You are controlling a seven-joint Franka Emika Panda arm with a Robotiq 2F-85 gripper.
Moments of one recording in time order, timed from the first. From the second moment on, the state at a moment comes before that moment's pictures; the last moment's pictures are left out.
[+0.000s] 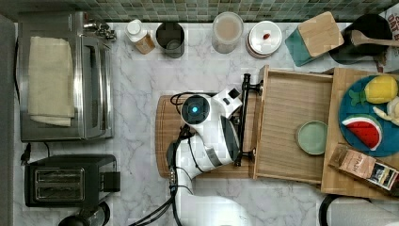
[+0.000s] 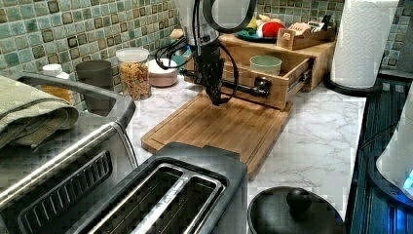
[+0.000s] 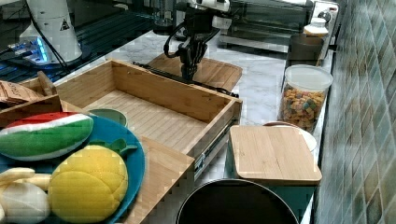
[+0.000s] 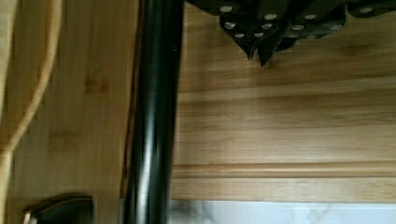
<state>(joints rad) -0.04 0.25 0.04 -2.28 -0.44 0.84 -0.38</state>
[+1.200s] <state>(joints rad) -0.19 0.22 -0.12 -2.28 -0.16 0.88 -1.07</state>
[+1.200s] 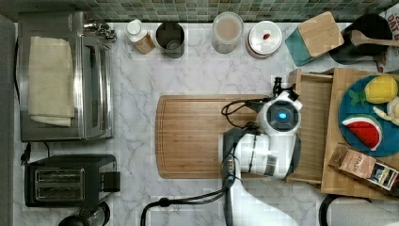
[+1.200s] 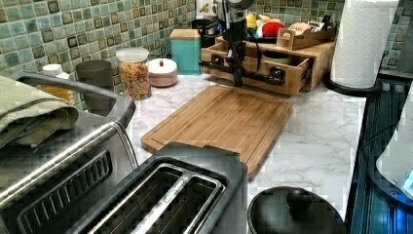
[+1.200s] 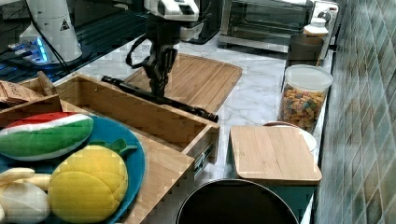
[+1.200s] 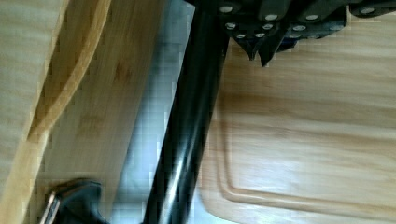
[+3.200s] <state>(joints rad) -0.28 0.30 -0.20 -2.17 -0.22 0.87 -1.08</state>
